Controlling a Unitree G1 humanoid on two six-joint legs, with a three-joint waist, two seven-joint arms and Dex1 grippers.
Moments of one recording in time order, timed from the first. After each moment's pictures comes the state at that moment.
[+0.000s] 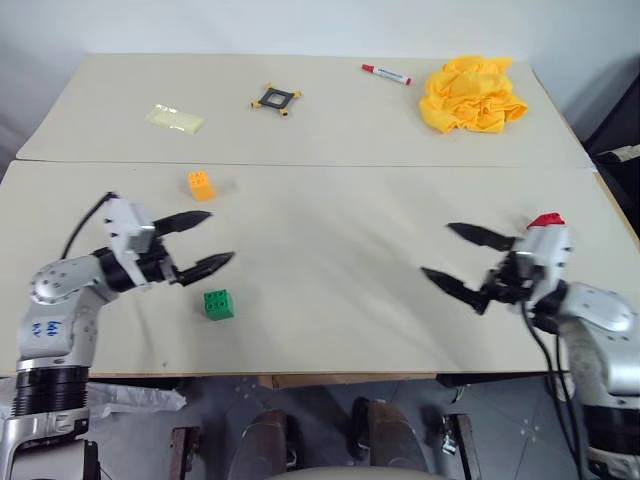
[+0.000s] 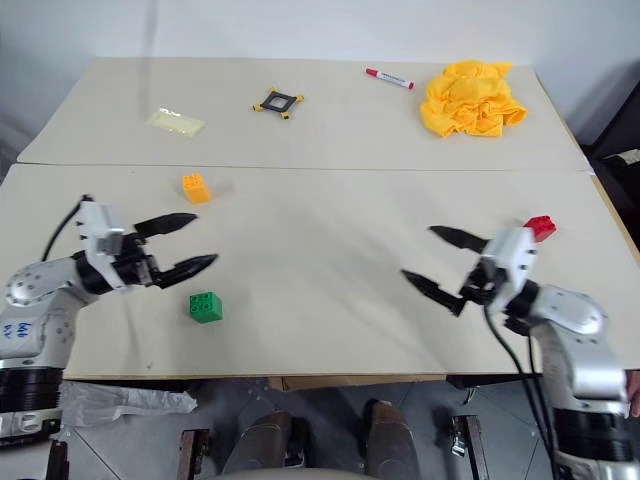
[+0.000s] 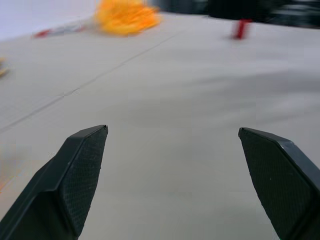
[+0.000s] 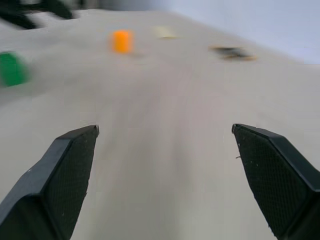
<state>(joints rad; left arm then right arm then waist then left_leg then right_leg) -0.33 0.70 0.14 0.01 -0.51 0.16 -1.08 0.03 -0.66 -0.38 -0.23 0.53 0.10 0.97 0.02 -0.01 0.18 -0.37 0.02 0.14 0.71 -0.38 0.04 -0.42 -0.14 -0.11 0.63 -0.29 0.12</state>
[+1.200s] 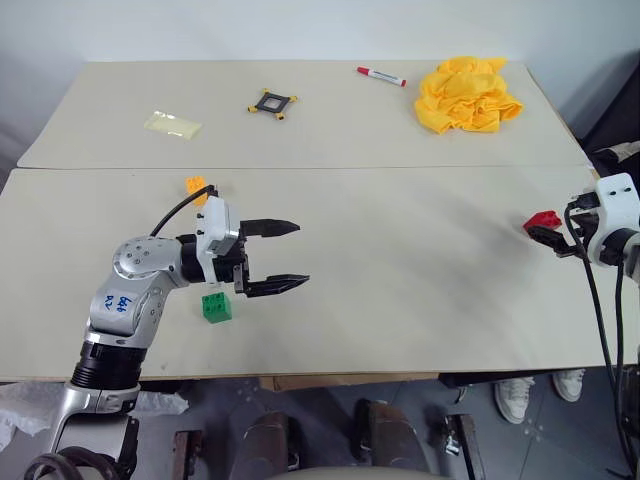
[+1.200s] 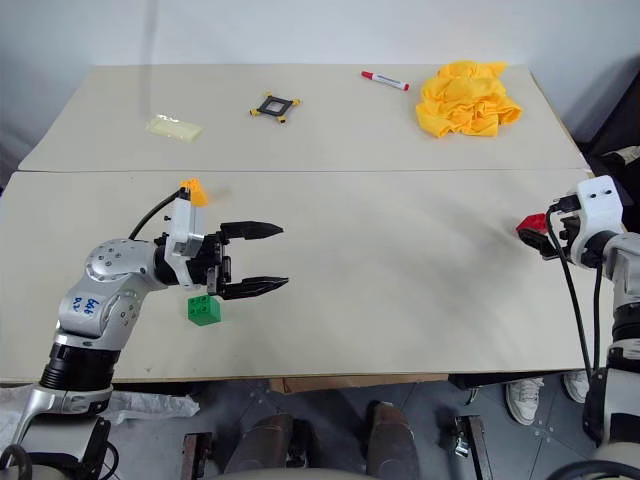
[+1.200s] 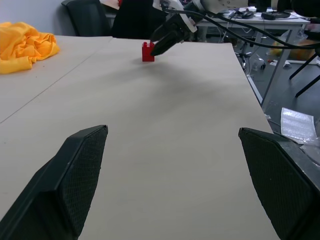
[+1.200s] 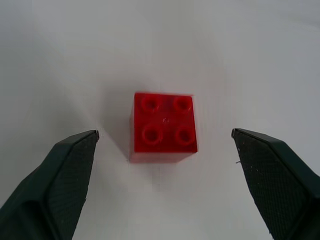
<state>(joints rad) -0.44 0.59 -0.01 -0.08 -0.50 0.27 -1.10 -0.73 -0.91 -0.14 0.84 0.15 0.40 0.75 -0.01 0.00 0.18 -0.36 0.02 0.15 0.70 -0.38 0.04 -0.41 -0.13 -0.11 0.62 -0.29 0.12</state>
